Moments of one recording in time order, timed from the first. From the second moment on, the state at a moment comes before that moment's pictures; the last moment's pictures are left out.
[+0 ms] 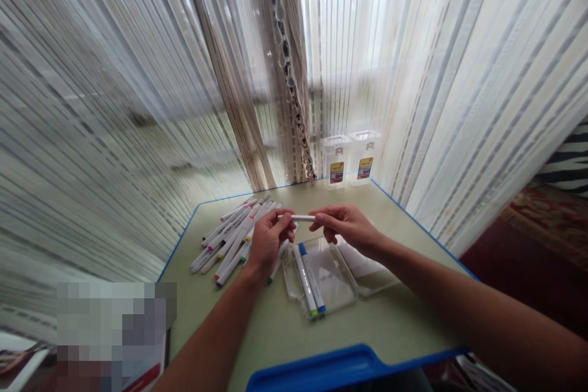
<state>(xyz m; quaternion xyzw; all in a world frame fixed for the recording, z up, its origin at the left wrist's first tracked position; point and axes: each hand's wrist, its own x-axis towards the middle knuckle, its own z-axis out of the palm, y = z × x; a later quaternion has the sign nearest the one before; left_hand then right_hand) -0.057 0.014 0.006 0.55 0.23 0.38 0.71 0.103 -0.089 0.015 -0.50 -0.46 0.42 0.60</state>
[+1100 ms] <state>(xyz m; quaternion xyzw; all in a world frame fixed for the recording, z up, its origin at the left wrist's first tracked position) -0.065 0.010 0.014 0.52 0.11 0.33 0.78 0.120 -0.083 0.014 -0.38 -0.28 0.51 0.71</state>
